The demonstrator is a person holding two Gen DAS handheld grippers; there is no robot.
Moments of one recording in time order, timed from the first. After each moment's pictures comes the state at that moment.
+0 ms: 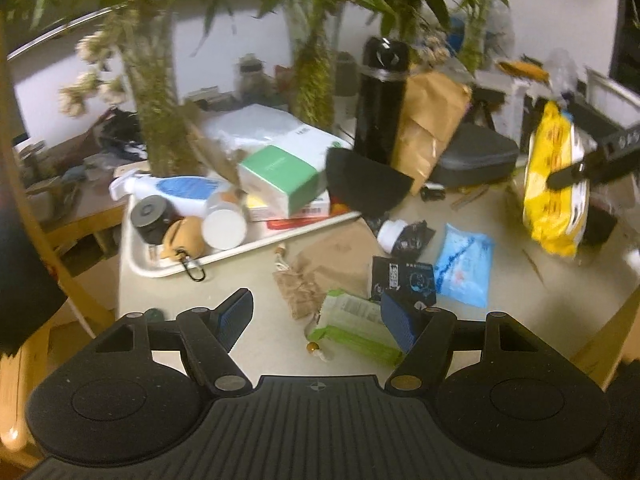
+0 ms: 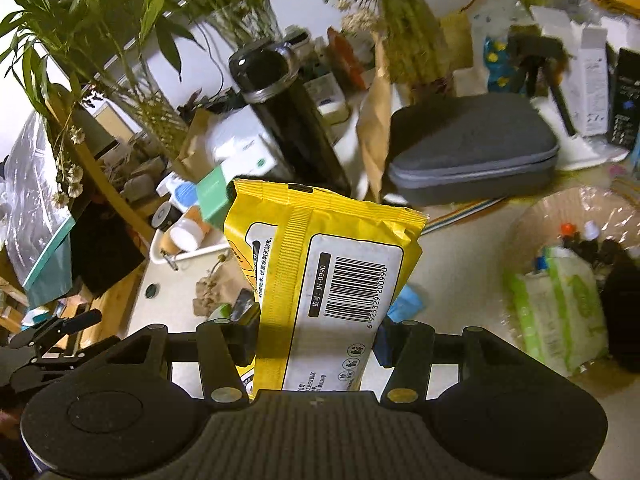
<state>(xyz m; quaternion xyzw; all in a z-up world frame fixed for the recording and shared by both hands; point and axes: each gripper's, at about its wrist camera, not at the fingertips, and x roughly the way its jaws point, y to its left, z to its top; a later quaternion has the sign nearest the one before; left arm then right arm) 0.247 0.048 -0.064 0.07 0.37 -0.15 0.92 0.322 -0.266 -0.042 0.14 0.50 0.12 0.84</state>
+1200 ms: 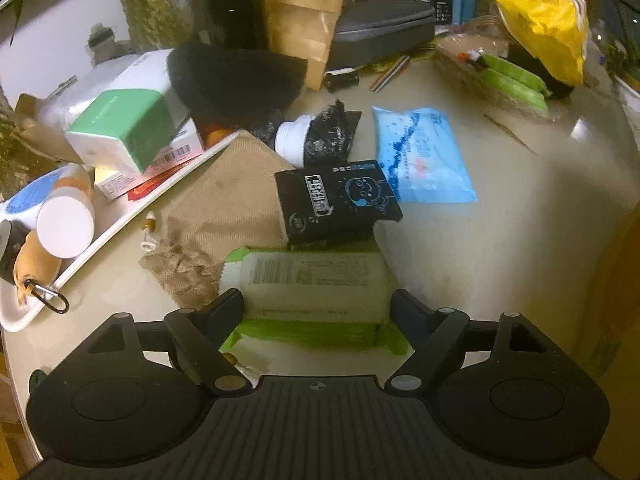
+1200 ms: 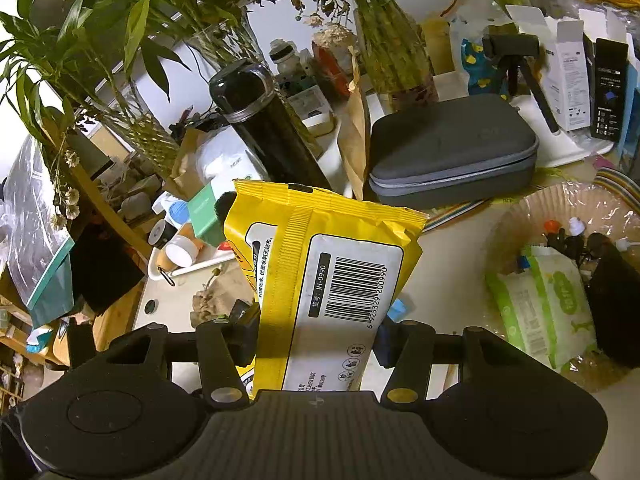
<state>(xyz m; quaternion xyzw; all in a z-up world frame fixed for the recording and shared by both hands) 0.291 -0.009 -0.166 0.20 0.41 -0.29 0.84 0.318 -0.285 -0.039 0.17 0.50 0.10 0.85</state>
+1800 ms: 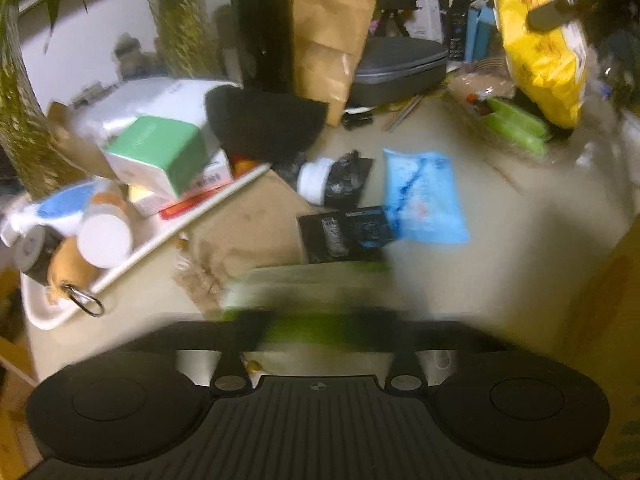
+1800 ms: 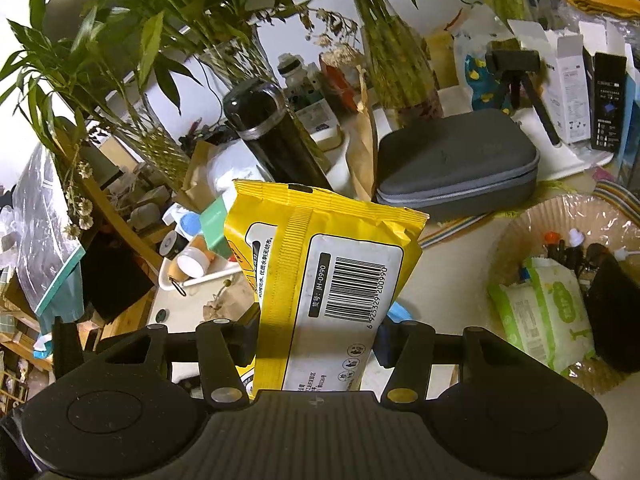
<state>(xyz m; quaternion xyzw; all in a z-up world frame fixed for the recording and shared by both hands) 0.289 0.003 -0.121 0.16 0.42 -0.27 0.85 0.312 -0.287 -0.023 0.18 0.48 0.11 0.85</state>
